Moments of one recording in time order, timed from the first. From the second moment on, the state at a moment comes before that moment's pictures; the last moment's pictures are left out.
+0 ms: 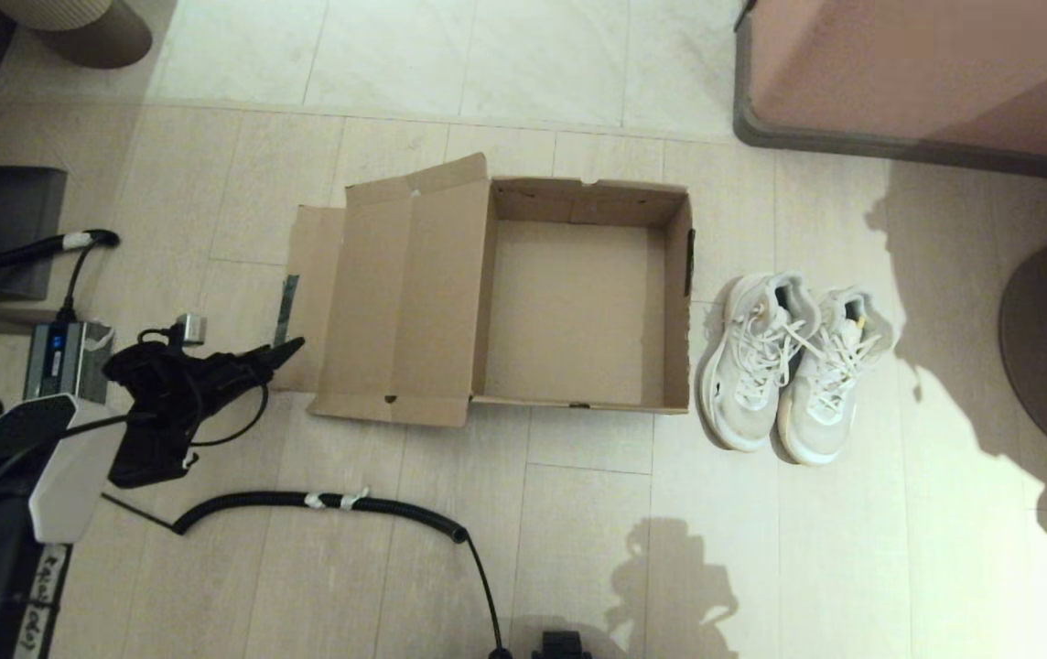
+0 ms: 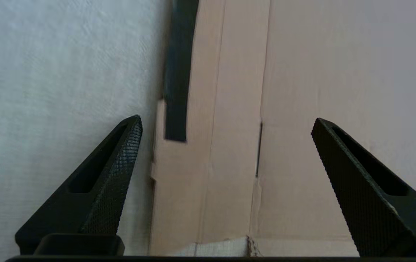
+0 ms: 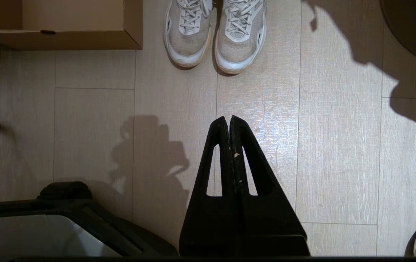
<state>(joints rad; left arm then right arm) 0.32 2.80 -1.92 -0.99 -0.68 -0.38 -0.01 0.00 -0.02 0.06 -0.04 0.07</state>
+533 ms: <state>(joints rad) 0.29 2.82 -1.92 -1.04 -0.67 -0.47 -0.01 0.00 -0.02 0.06 -0.05 0.07</state>
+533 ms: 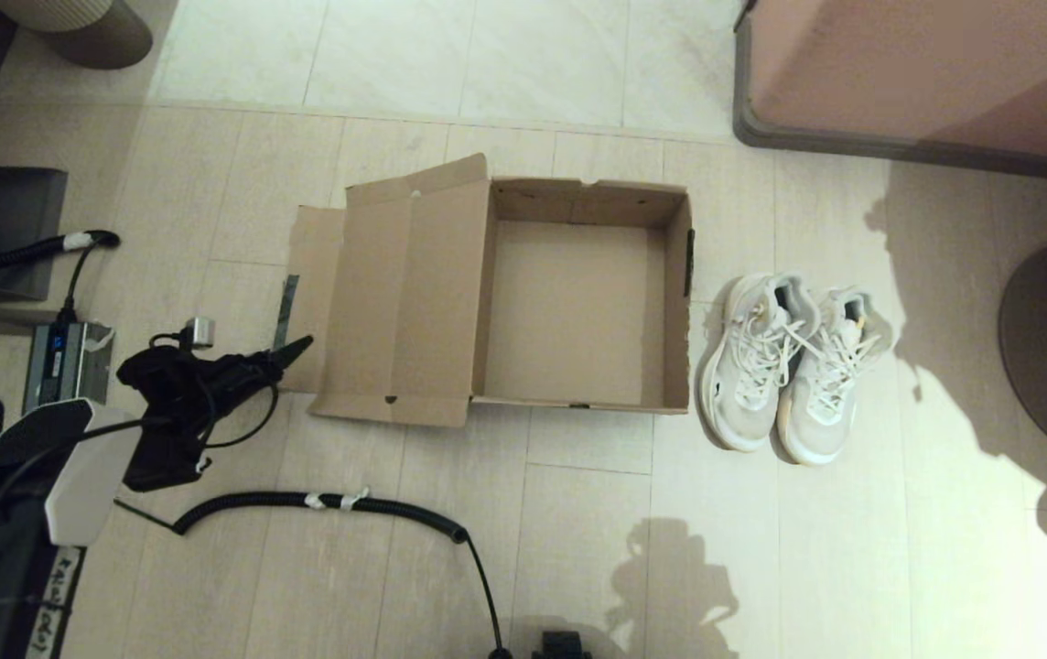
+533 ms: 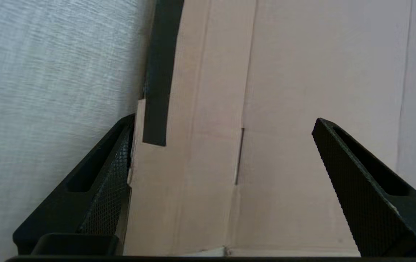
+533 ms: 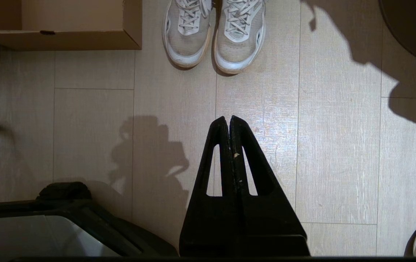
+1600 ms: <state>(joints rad) 0.27 2.81 -1.92 -1.02 -0.66 -0.49 -0.01 0.00 -0.02 0.06 -0.04 0.07</state>
